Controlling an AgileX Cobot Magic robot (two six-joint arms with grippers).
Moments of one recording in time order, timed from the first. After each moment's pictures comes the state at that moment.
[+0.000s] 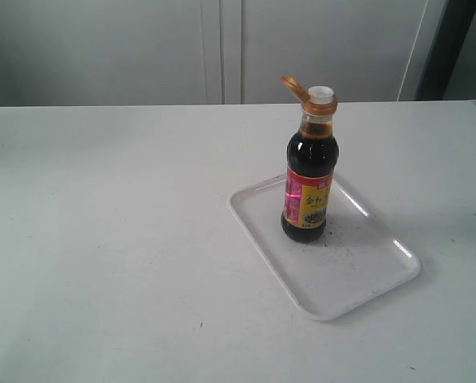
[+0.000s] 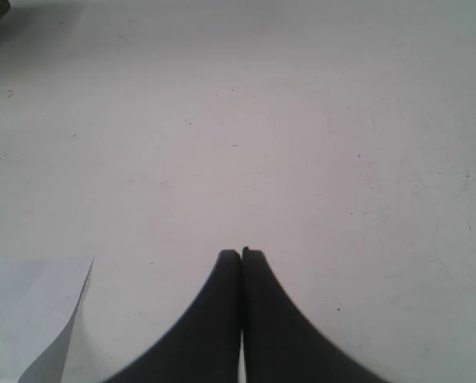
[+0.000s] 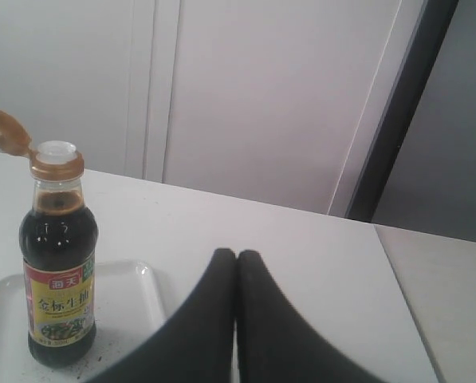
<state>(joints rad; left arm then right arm) -0.03 0.01 0.02 -0.15 0.42 0.16 -0.02 0.34 -0.47 0.32 0.34 -0.44</state>
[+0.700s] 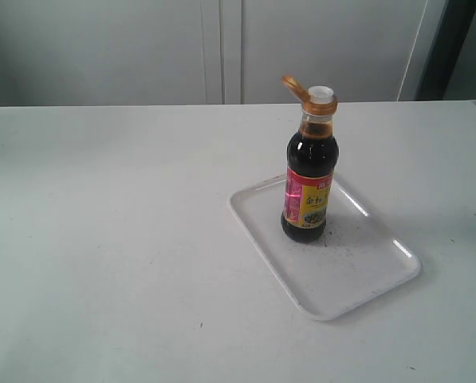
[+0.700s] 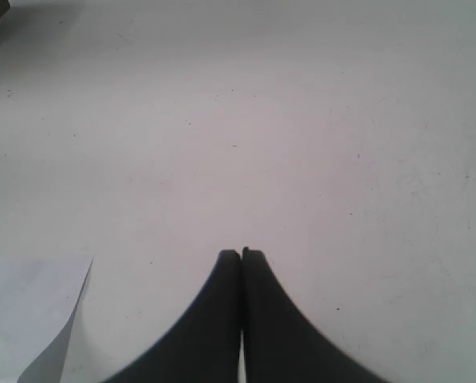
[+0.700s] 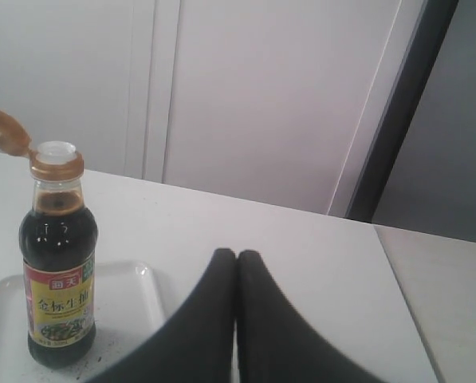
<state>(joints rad) -0.03 0.01 0.02 -0.15 0.42 0.16 -0.02 0.34 -0.47 0.32 0.34 -0.44</state>
